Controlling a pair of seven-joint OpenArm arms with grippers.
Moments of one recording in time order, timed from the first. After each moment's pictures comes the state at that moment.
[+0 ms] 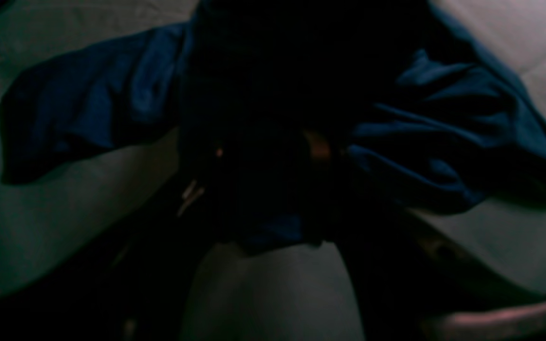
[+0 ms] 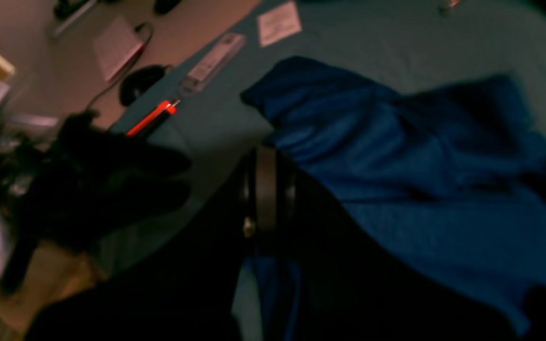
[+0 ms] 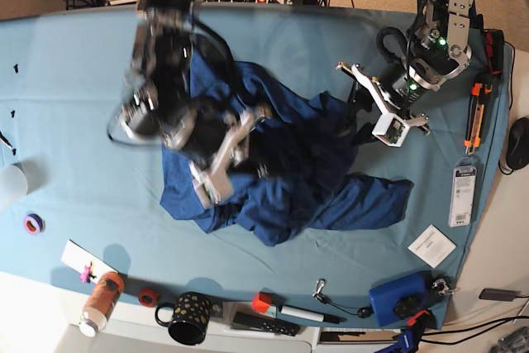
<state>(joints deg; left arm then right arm) 15.4 -15.9 2.5 109.7 -22.1 -26.5 27.8 2.5 -3.0 4.7 109.7 40.4 37.9 -68.0</state>
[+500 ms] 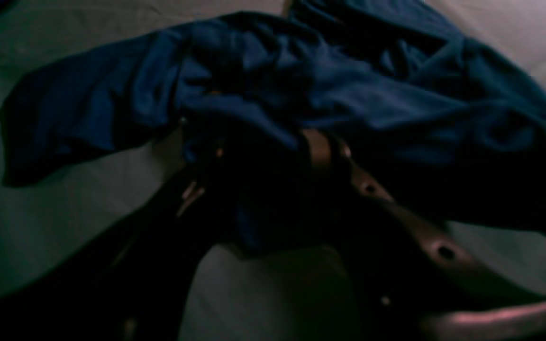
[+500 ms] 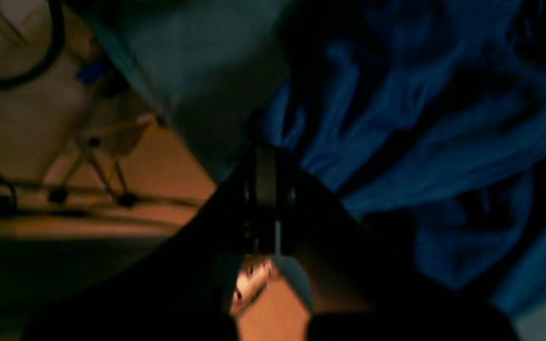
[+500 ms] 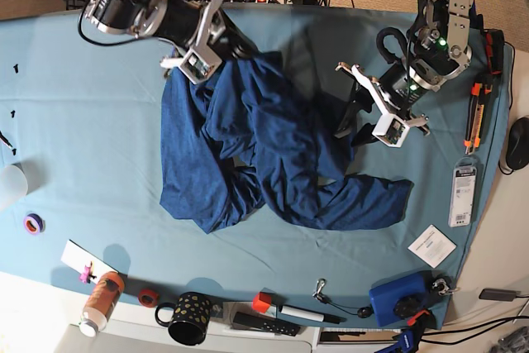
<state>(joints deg) 15.2 -15.9 2.5 109.7 -22.2 -26.5 28.2 -27.1 9.2 5.0 133.2 41.8 39.8 -72.2</state>
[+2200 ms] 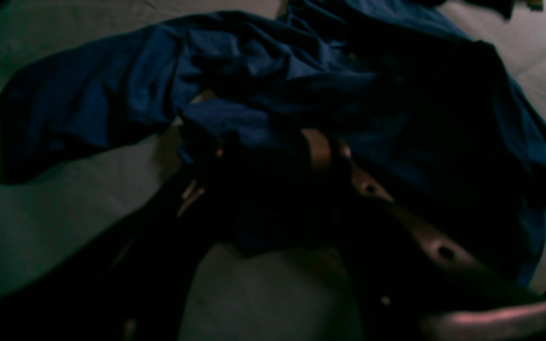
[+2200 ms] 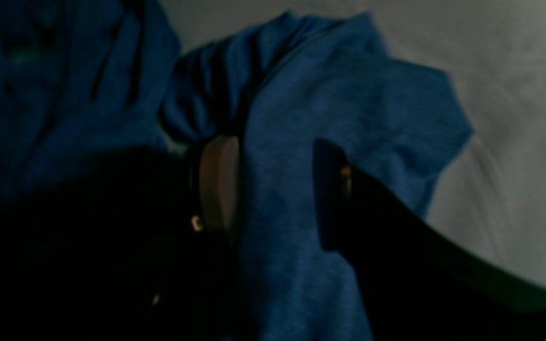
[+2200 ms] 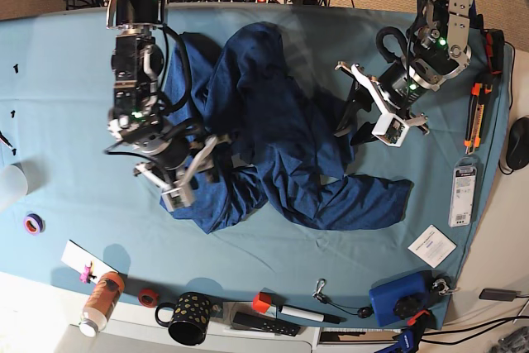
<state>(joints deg) 15.3 -15.9 2.5 109.7 -22.6 -26.5 28.2 6.7 8.6 -2.5 94.3 9.9 21.8 -48.6</state>
